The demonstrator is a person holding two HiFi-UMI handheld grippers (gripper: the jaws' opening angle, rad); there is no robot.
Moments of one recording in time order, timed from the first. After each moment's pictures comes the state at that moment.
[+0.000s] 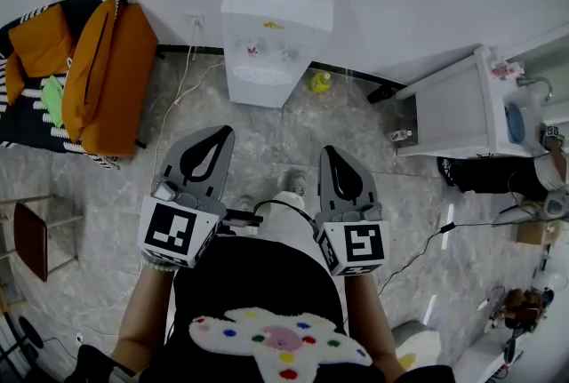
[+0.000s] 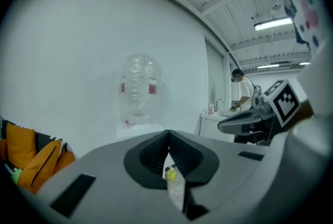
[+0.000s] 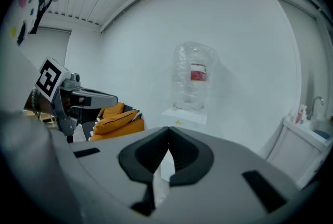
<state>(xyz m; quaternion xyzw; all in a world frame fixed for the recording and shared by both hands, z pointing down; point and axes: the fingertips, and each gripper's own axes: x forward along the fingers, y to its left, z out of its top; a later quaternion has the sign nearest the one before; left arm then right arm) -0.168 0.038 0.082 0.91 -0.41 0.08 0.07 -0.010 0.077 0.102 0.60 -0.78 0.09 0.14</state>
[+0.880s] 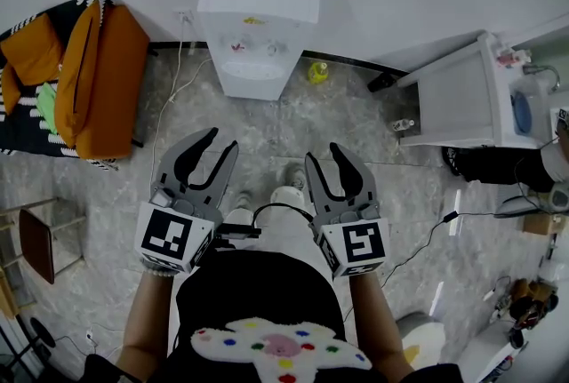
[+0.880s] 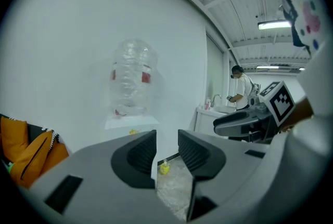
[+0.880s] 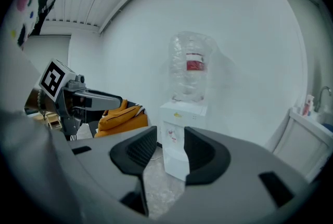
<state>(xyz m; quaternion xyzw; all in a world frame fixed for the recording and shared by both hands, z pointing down) -0.126 0.028 0.104 0.91 -0.38 0.11 0.10 0.023 0.064 0.126 0.58 -0.80 0.11 0.15</state>
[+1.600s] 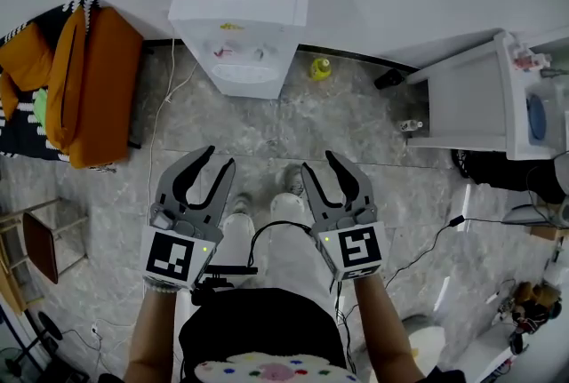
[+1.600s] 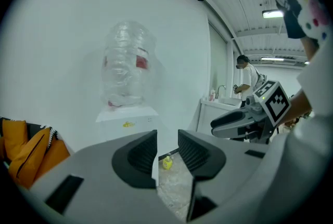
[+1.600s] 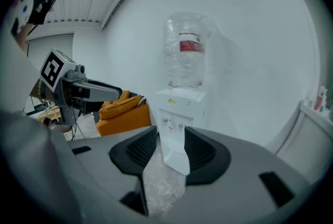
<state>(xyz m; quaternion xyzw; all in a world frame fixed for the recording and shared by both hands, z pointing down) -0.075 -0.006 0.142 0.90 -0.41 0.13 0.10 0.068 0.021 0.187 0.53 -0.82 0.14 0.17</state>
